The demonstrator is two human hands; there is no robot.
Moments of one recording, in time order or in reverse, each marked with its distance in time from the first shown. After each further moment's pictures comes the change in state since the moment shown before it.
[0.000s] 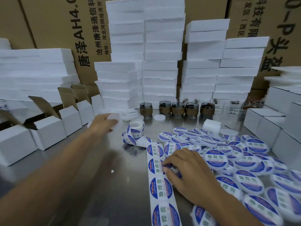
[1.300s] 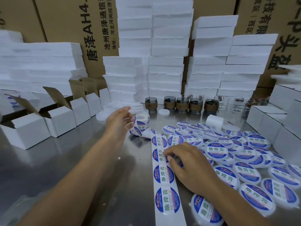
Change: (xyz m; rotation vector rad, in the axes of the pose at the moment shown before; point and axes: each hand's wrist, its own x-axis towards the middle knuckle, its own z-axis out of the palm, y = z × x) left_hand -0.065 0.021 0.033 -0.760 0.090 -0.082; right_hand -0.005 -0.012 -0.008 0.134 -0.016 0.036
